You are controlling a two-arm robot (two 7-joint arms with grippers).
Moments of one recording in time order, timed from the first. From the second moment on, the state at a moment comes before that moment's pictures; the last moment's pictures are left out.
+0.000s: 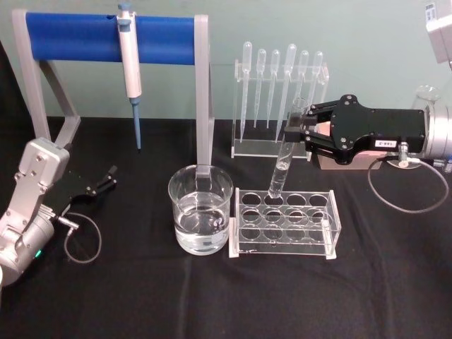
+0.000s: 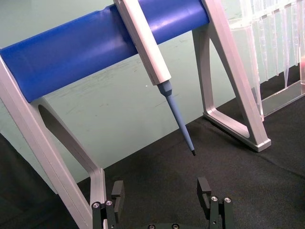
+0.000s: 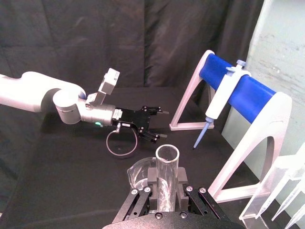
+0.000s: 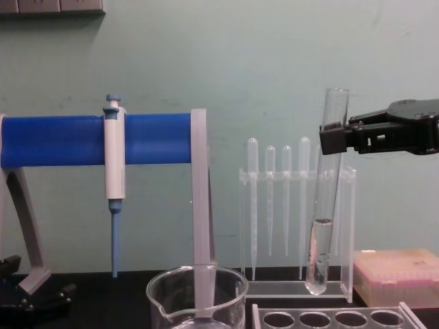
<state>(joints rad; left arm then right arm) -0.20 0.60 0.45 -1.41 -0.25 -0.12 0.03 0.66 0.75 -0.59 -1.52 0.68 0.15 0.96</state>
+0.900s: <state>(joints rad) -0.20 0.60 0.45 -1.41 -0.25 -0.12 0.03 0.66 0.75 -0.59 -1.52 0.68 0.15 0.96</state>
